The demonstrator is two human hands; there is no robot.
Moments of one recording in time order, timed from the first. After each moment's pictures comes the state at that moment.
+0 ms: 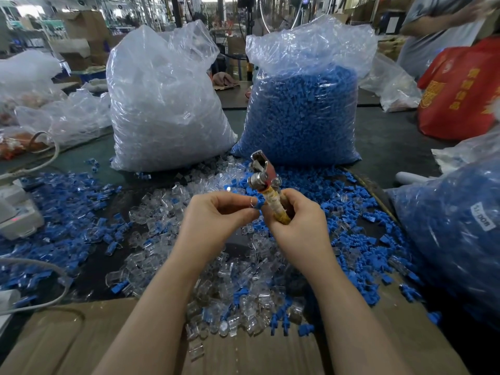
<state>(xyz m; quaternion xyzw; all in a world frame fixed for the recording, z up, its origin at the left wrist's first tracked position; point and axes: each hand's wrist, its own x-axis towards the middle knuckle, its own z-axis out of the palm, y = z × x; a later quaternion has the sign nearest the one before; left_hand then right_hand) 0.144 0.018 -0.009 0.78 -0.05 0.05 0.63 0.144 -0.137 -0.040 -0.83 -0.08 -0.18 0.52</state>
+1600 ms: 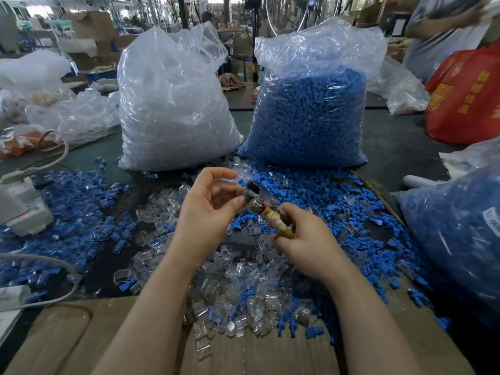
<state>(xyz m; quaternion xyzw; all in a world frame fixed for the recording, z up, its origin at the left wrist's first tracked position) 0.151 0.033 -0.015 0.74 -0.14 0.14 0.65 0.143 -0.151 -0.039 -0.91 -0.11 -0.04 0.40</state>
